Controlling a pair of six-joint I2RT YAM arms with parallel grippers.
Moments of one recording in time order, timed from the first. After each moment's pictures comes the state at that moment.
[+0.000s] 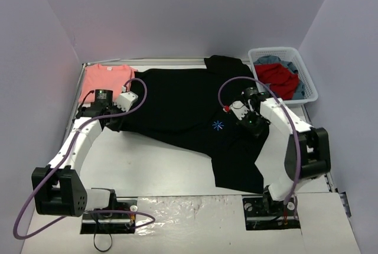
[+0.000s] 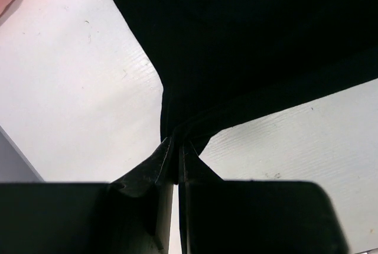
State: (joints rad) left arm -0.06 1.28 1.01 -0.71 0.14 0.49; right arm 0.22 1.53 1.10 -1.02 0.03 -0.64
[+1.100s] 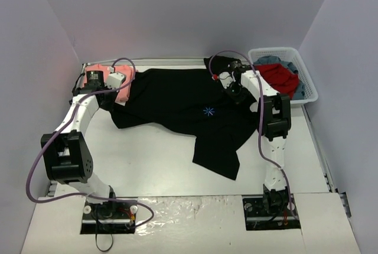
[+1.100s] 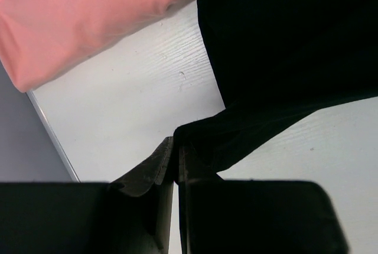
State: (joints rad) left arm 0.07 1.60 1.28 -0.60 0.11 0.48; right arm 0.20 2.31 1.93 -0.96 -0.03 -0.54
